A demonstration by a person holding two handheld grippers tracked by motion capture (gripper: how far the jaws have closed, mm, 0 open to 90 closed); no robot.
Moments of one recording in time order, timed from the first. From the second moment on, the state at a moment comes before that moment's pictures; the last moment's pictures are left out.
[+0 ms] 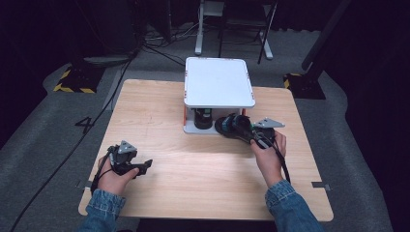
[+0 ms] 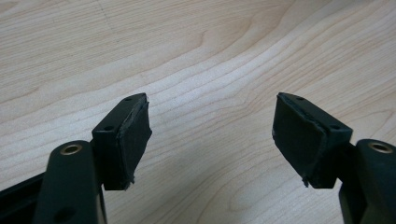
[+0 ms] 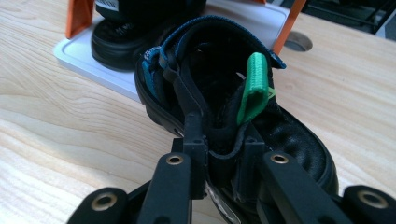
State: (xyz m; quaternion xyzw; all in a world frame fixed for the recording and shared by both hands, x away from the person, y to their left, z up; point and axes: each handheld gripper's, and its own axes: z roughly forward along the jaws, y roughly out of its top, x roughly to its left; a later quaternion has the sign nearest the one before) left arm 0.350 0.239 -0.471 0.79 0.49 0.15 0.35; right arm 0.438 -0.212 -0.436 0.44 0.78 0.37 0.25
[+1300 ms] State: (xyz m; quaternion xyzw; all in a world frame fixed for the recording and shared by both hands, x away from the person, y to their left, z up) left arm 0.352 0.233 -0.474 0.80 0.48 0.14 0.34; right arm 0.367 -0.209 -0.468 0.41 0.82 0.35 0.18
